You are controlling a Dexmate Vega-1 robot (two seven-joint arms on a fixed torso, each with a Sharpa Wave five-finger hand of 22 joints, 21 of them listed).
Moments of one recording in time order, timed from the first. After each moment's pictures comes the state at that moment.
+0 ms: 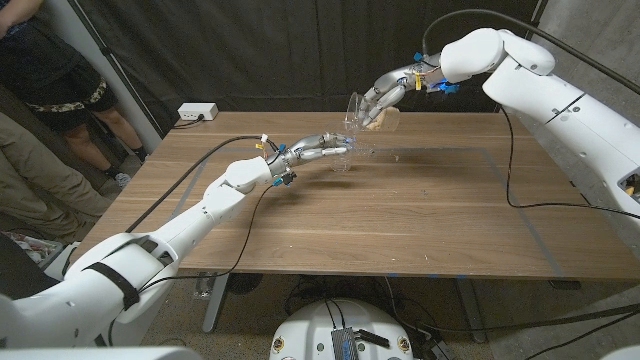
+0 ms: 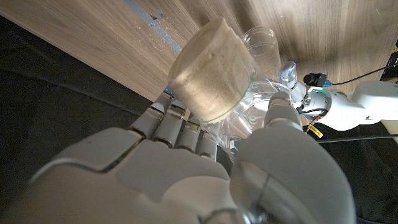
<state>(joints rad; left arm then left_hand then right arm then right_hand) 0.50 0.44 0.66 -0.99 -0.30 -0.56 -0.51 0.84 0.13 -0.23 0.00 0.28 0.26 -0.10 0.50 0.36 0.38 -0.17 0.46 0.62 0.41 -0.04 0.21 0.37 0.34 -0.01 0.28 0.21 -0.18 -0.82 -0.70 -1.77 -0.27 -0.07 0.90 0.68 0.05 0.29 -0.14 0.17 0.38 -0.15 0.50 0.40 0.47 -0.12 0.71 0.71 0.70 -0.07 0.26 0.56 0.37 0.02 0.25 0.20</state>
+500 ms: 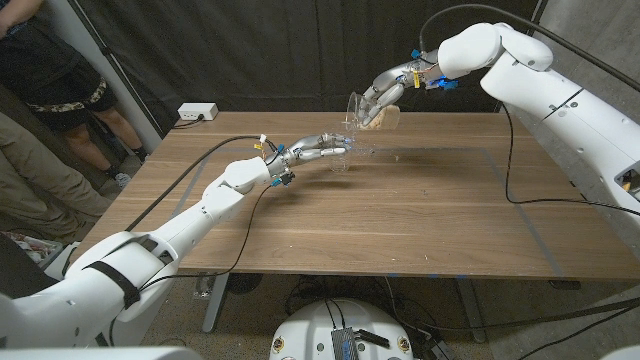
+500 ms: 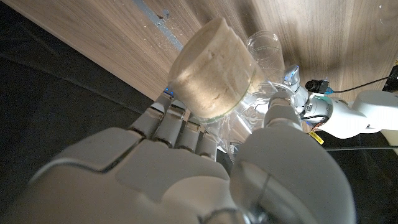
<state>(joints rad) 0.49 0.44 0.66 -0.97 -0.29 -0.59 -0.51 0.85 0.14 -0.23 0.00 0.28 0.26 -0.11 0.50 0.35 0.38 -0.17 0.46 0.62 0.41 -0.04 0.21 0.37 0.34 -0.01 0.28 0.21 -0.16 -0.81 -0.70 -1.77 -0.32 -0.05 0.94 0.68 0.05 0.29 -0.14 0.17 0.38 -0.15 0.50 0.40 0.48 -0.12 0.71 0.71 0.70 -0.07 0.26 0.57 0.37 0.02 0.25 0.20</state>
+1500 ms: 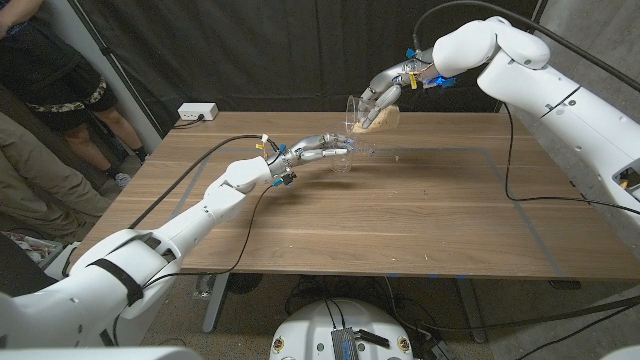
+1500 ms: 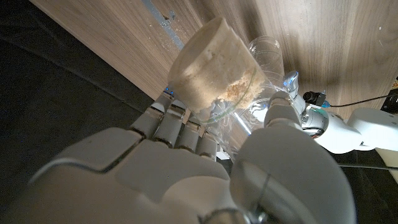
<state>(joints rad) 0.48 0.43 0.66 -0.94 -0.29 -0.61 -0.53 0.85 0.14 -0.23 0.01 0.28 0.26 -0.11 0.50 0.35 0.38 -0.17 0.46 0.62 0.41 -0.04 0.21 0.37 0.34 -0.01 0.28 0.21 -0.16 -0.80 -0.71 -1.80 -0.38 -0.02 0.97 0.68 0.05 0.29 -0.15 0.17 0.39 -0.15 0.50 0.40 0.48 -0.12 0.71 0.71 0.70 -0.07 0.26 0.57 0.37 0.02 0.25 0.20</state>
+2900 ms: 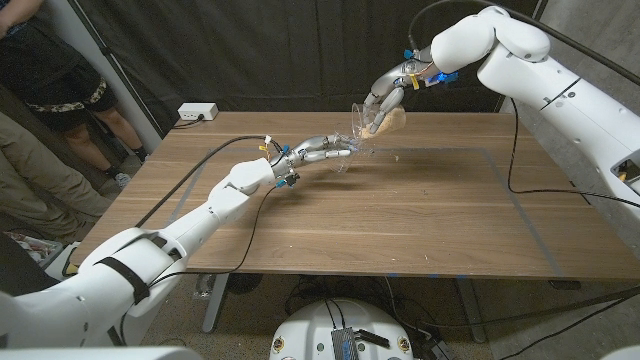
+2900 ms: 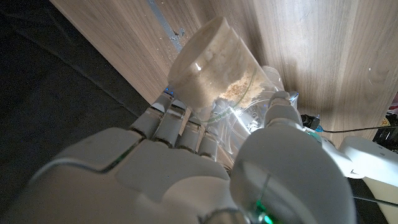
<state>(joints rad) 0.47 0.39 0.67 -0.89 -0.28 -0.67 -0.53 0.86 0.14 -0.23 0.01 0.28 0.28 -0.11 0.51 0.35 0.41 -0.18 0.47 0.62 0.43 -0.05 0.21 0.37 0.34 -0.02 0.29 0.21 -0.11 -0.79 -0.73 -1.77 -0.45 0.08 1.06 0.68 0.05 0.29 -0.14 0.18 0.40 -0.15 0.50 0.41 0.49 -0.13 0.70 0.71 0.70 -0.07 0.25 0.58 0.37 0.02 0.24 0.20</state>
